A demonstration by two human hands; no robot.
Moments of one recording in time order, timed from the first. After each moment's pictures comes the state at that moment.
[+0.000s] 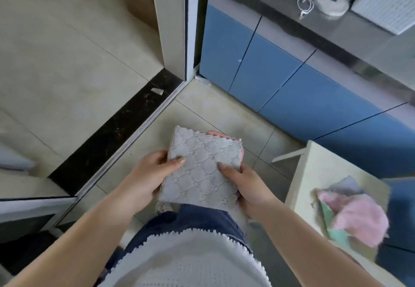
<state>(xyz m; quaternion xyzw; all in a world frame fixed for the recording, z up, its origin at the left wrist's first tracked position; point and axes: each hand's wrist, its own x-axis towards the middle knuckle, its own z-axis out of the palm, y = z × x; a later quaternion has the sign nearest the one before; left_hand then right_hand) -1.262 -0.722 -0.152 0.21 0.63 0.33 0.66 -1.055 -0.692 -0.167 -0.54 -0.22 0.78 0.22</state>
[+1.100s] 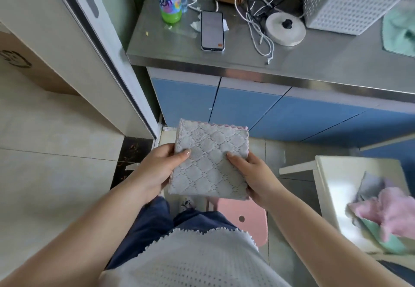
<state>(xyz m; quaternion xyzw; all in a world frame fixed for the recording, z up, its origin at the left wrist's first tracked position) -1.336 -0.261 -0.140 0.36 0.56 0.20 0.72 -1.142 -0.333 -0.153 -0.61 -0.14 0.65 0.43</state>
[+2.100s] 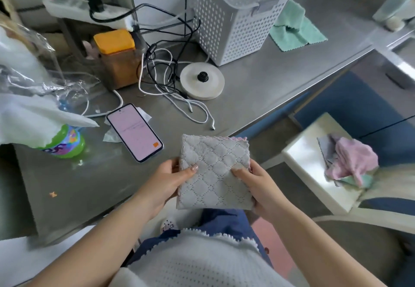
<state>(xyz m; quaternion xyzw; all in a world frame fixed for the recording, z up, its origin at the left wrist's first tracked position) -1.170 0.022 -0.148 0.53 0.37 -0.05 0.77 -1.061 -0.154 -0.135 -0.66 0.07 0.44 0.61</state>
